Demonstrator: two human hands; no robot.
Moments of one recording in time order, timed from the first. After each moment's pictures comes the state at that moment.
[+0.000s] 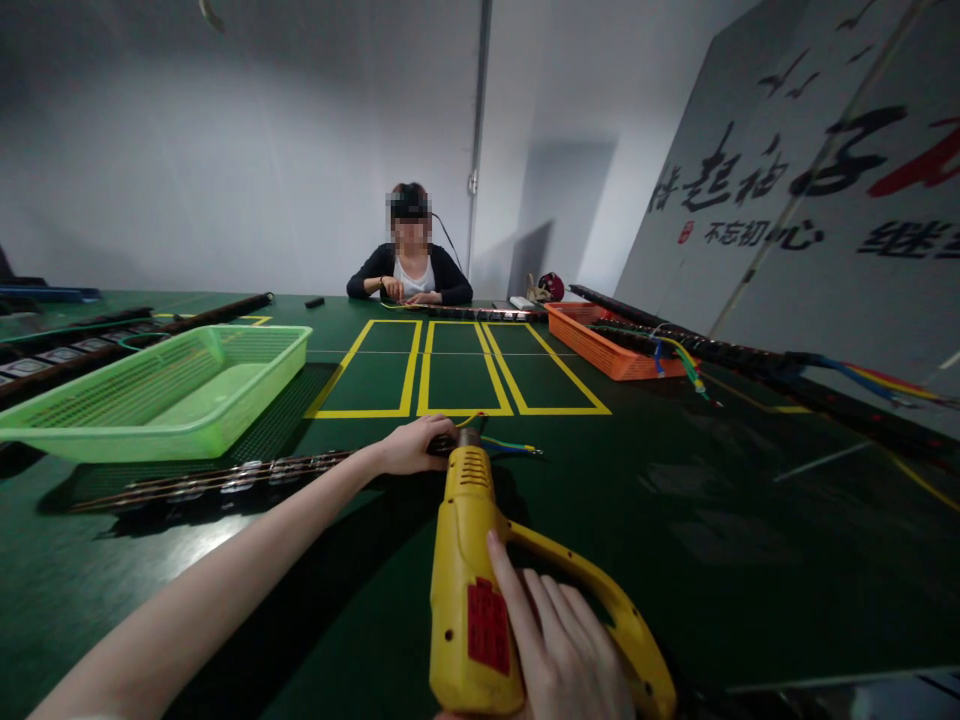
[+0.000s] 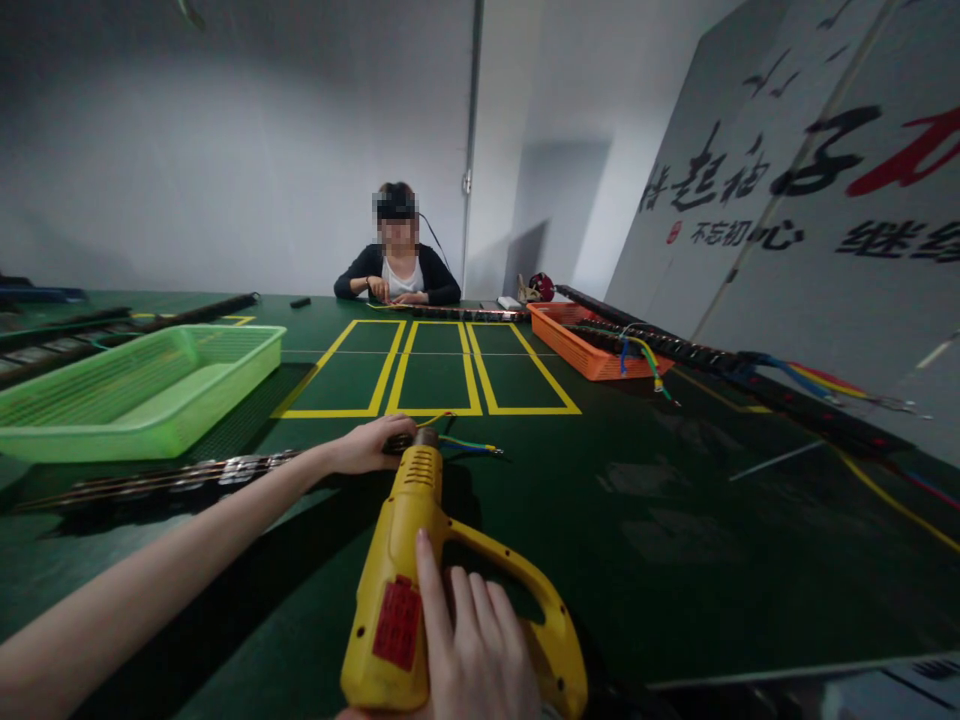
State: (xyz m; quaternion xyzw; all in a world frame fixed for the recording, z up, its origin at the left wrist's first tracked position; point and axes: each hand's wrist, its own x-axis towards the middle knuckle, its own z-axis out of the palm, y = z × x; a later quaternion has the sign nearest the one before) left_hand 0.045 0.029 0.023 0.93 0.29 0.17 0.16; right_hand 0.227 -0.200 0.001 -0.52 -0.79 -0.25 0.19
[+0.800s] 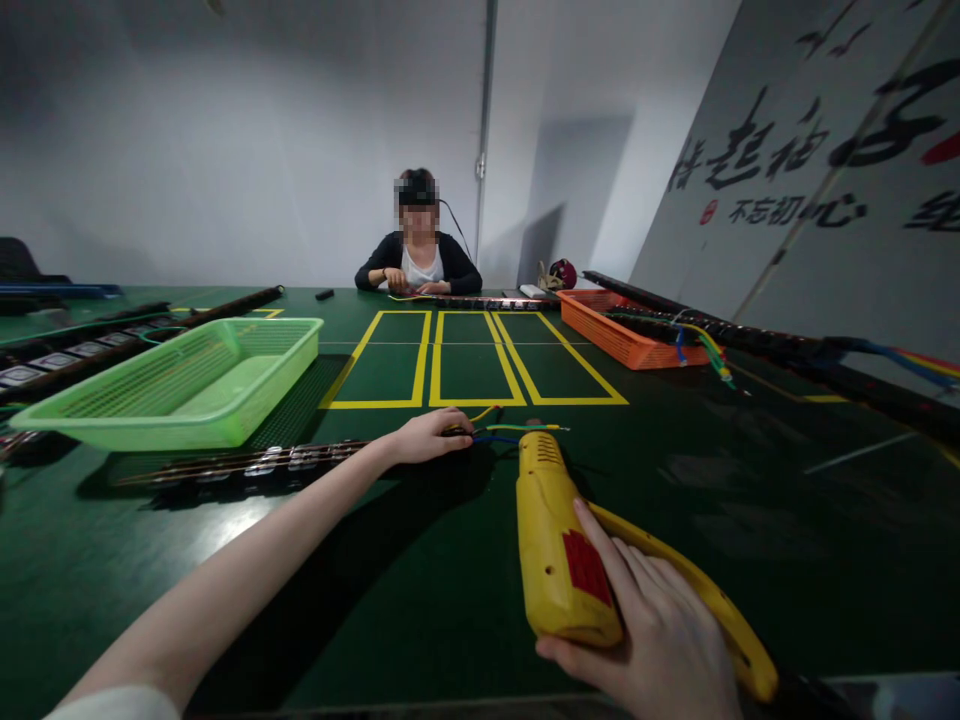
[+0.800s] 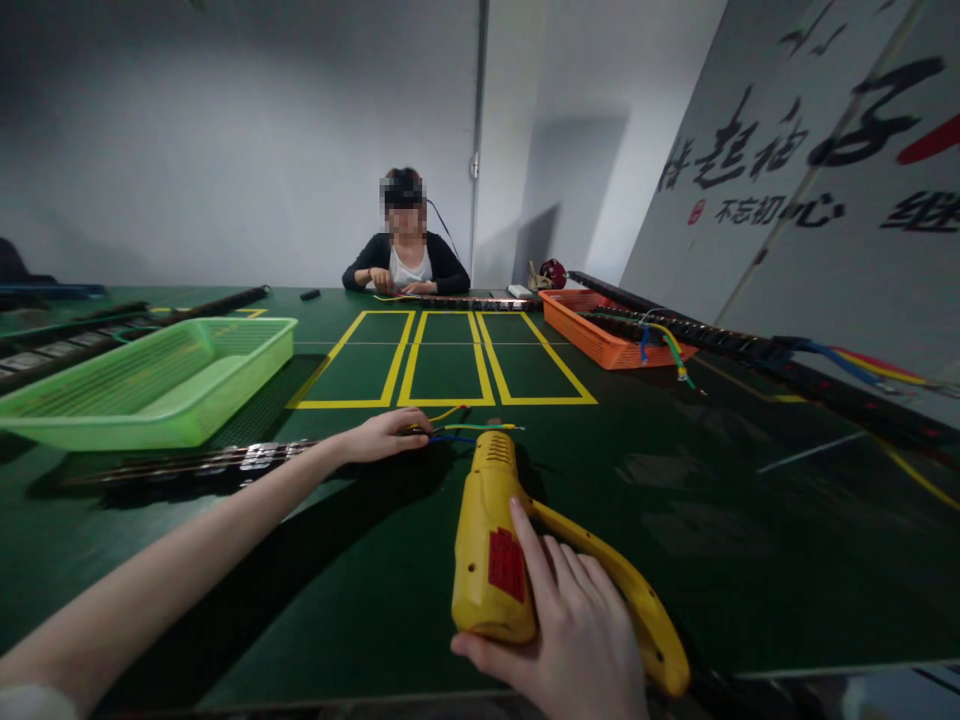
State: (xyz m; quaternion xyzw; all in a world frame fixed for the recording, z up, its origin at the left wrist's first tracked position) left_hand 0.044 0.030 0.024 0.90 0.33 0.16 0.23; right_hand 0.273 -0.196 0.003 -0.61 -0.73 -0.18 0.25
